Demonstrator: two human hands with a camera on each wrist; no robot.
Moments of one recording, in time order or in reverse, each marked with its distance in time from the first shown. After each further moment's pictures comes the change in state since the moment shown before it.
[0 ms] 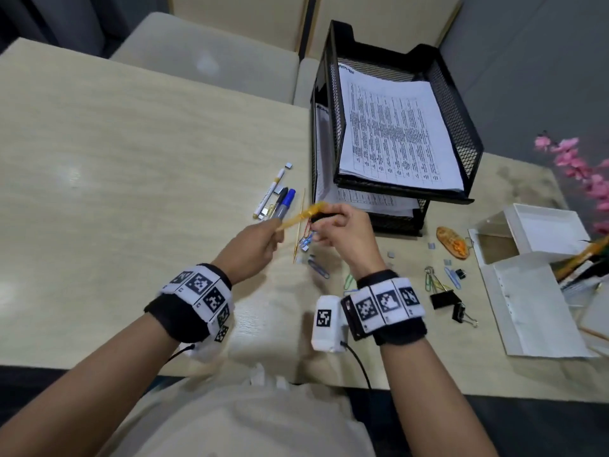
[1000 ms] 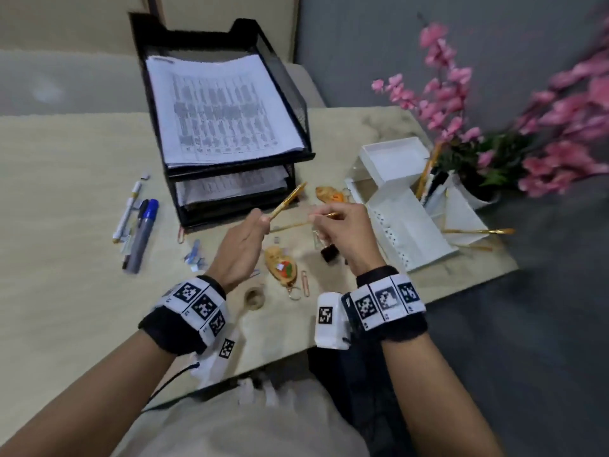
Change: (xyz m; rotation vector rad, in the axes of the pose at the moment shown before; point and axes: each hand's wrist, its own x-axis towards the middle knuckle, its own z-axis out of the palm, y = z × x) left_hand 0.022 0.157 0.104 -0.268 -0.064 0.171; right_hand -0.075 0.059 -0.182 0.080 0.355 -0.057
